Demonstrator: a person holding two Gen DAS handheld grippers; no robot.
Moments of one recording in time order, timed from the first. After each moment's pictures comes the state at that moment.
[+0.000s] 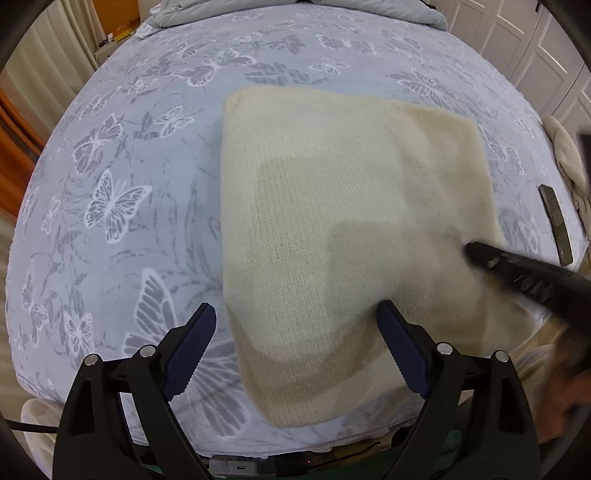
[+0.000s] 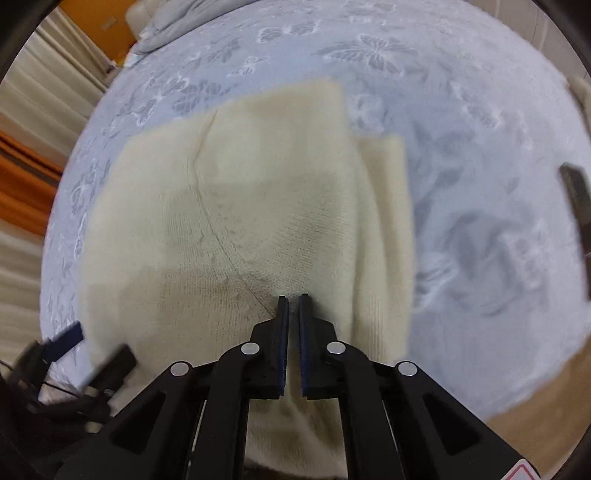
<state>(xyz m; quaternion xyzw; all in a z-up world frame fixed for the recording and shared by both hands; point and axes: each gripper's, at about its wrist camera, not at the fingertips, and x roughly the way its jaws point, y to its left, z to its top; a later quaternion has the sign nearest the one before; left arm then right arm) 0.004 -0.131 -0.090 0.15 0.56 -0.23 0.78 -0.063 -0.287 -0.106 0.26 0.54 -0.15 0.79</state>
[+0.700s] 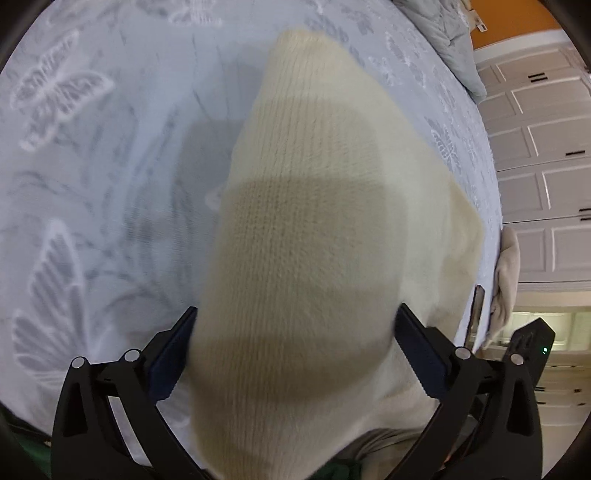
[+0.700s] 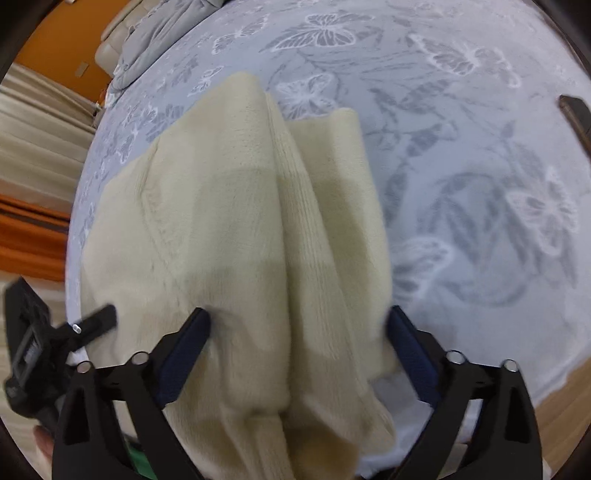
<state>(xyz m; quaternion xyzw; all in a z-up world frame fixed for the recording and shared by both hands) 0.079 -0.103 -0.150 -0.14 0.68 -0.25 0.68 -0.071 -0.328 -0.134 0.37 0.52 -0.16 0.75</state>
